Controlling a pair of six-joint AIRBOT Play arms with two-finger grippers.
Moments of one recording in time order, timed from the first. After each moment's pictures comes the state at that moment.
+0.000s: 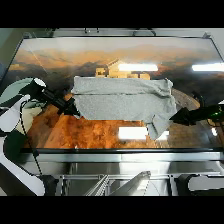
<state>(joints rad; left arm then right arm) 0.11 -1.96 1.41 0.88 -1.57 -1.24 -0.50 -1.60 0.92 -0.84 1.33 0.89</state>
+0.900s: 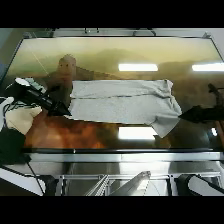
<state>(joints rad) 0.25 -1.77 1.28 0.80 -1.75 -1.18 -0.58 -1.19 0.82 -0.79 1.39 0.89</state>
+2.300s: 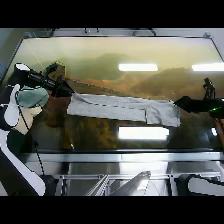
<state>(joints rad) 0.21 -2.15 1.90 0.68 -1.72 -1.25 -0.43 -1.44 0.86 -0.68 0.89 0.85</state>
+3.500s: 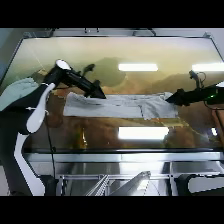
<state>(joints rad) -0.24 -2.08 1.81 0.70 -1.48 -1.32 -0.38 -1.65 1.21 -0.66 1.36 0.92</state>
